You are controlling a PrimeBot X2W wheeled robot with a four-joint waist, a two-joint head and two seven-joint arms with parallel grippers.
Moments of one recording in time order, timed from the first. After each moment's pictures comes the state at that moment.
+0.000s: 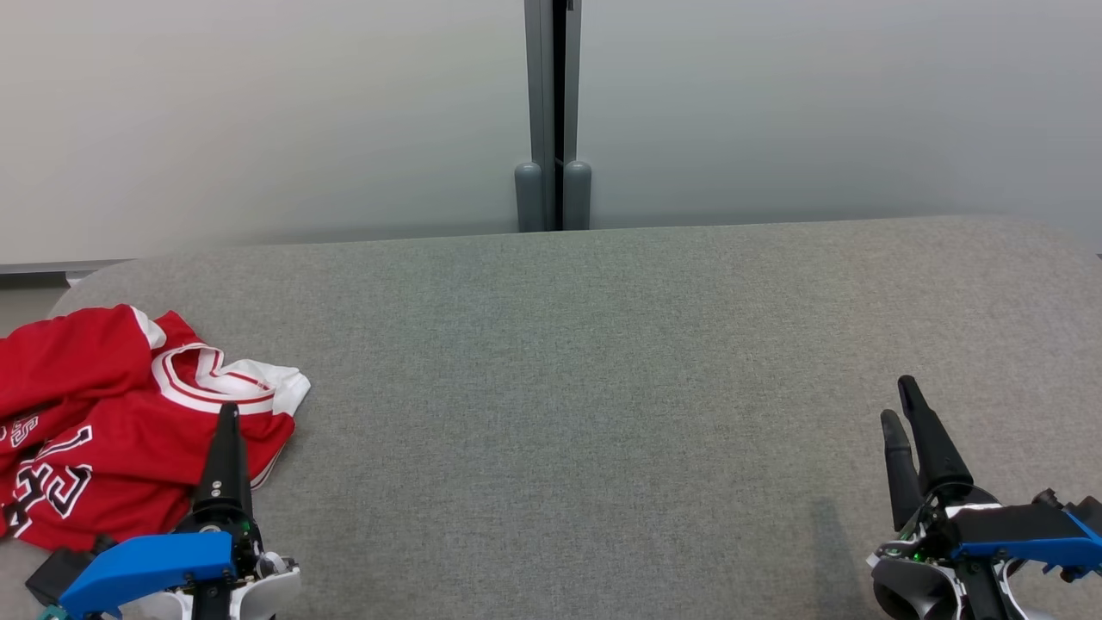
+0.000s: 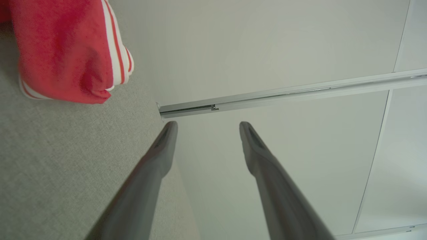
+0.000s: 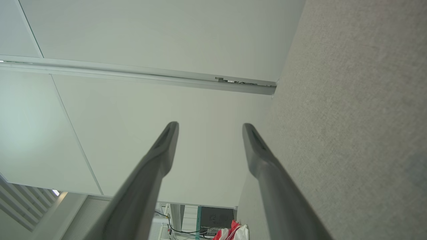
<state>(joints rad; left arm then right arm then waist) -0.06 0.04 0.09 0.22 -1.49 -0.13 0.02 -0.10 -0.05 -0.04 0.22 1.55 0.13 0.02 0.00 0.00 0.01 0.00</state>
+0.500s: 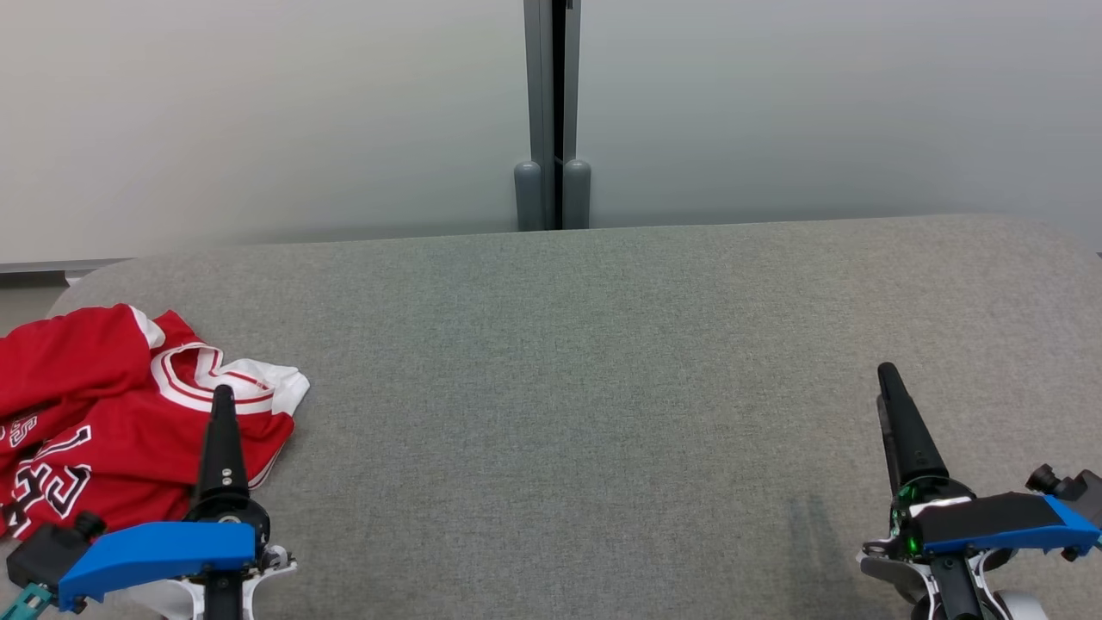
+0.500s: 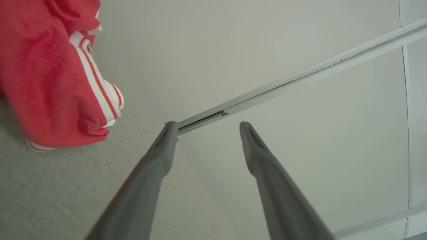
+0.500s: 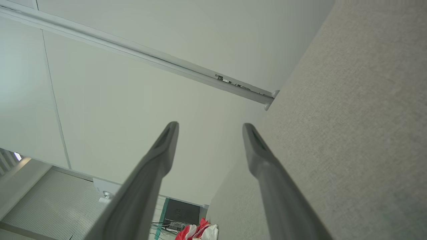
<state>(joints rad) -0.07 0.04 0.09 0.18 -1.20 -0.13 -0.04 -0.10 -0.06 0.01 0.18 1.32 0.13 -0.03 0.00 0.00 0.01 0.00</state>
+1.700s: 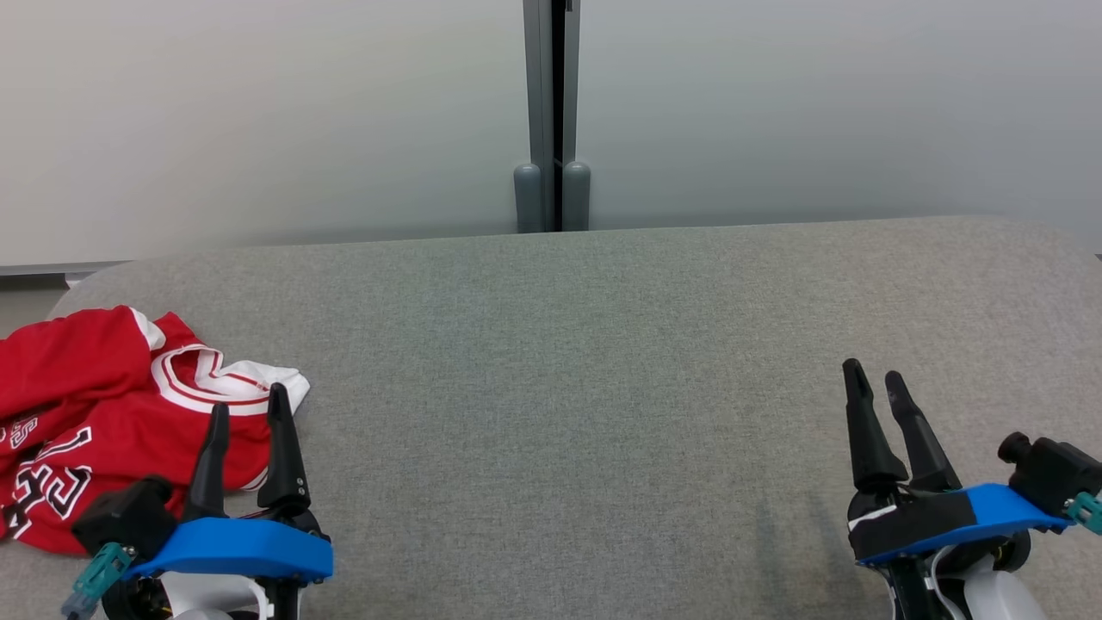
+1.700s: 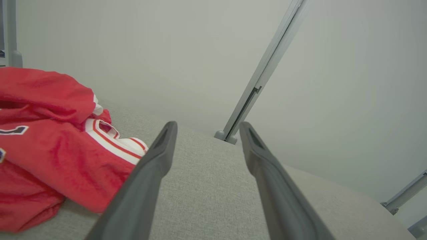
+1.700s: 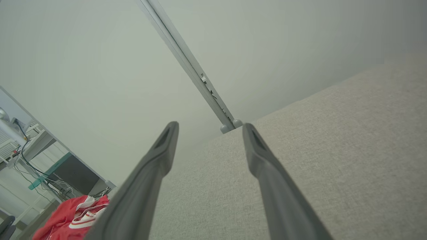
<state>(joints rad) -0.07 0.06 0.02 0.20 -0.49 -0.09 -0.14 -0.12 -0.07 0.03 0.21 0.67 0.13 -0.15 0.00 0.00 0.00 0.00</state>
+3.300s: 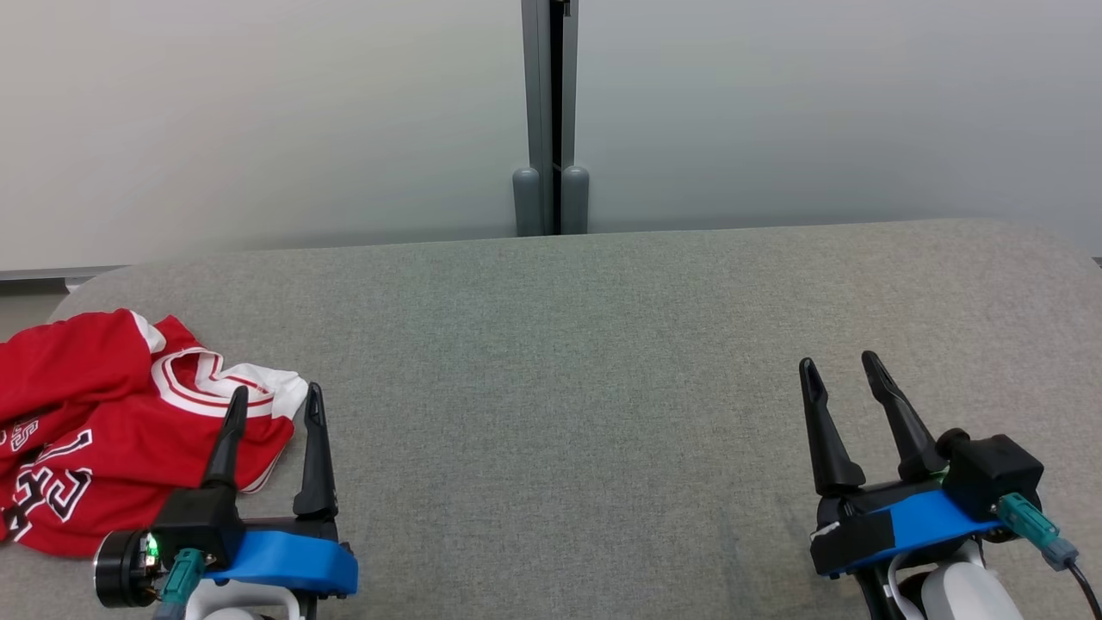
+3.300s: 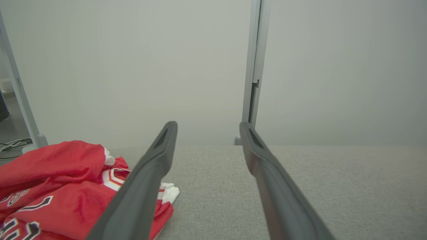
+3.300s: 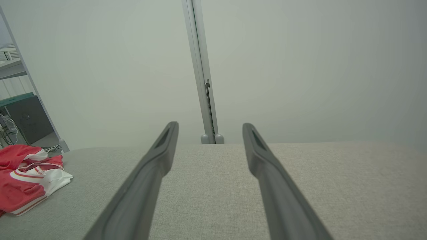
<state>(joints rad) -0.06 0.06 -0.01 0.21 -0.10 -0.08 -0.25 -0.14 -0.07 0.07 0.22 0.23 0.13 -0.25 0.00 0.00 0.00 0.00</state>
